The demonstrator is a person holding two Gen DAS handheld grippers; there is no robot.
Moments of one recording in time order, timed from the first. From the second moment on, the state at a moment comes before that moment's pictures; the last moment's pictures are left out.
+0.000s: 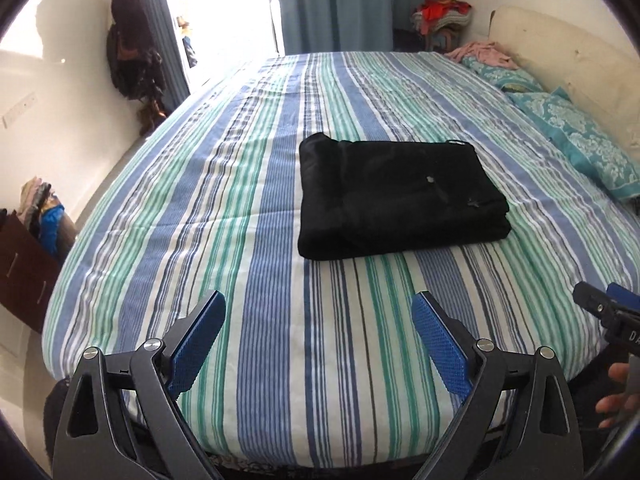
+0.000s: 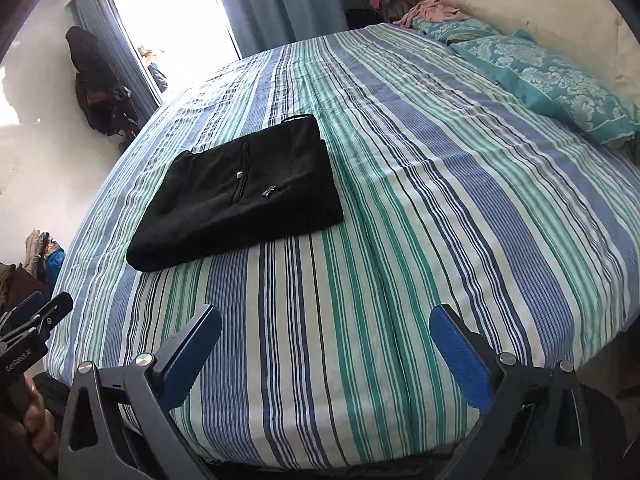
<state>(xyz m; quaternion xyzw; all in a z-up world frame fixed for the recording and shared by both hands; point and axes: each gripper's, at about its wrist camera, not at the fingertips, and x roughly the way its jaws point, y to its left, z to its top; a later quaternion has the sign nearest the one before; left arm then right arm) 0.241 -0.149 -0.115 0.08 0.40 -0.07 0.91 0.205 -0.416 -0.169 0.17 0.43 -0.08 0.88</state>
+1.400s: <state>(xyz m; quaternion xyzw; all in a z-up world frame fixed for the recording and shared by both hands) 0.170 -0.126 -0.049 0.08 0.41 -0.07 0.91 0.117 -0.310 -0.056 0.04 0.37 -0.07 0.92</state>
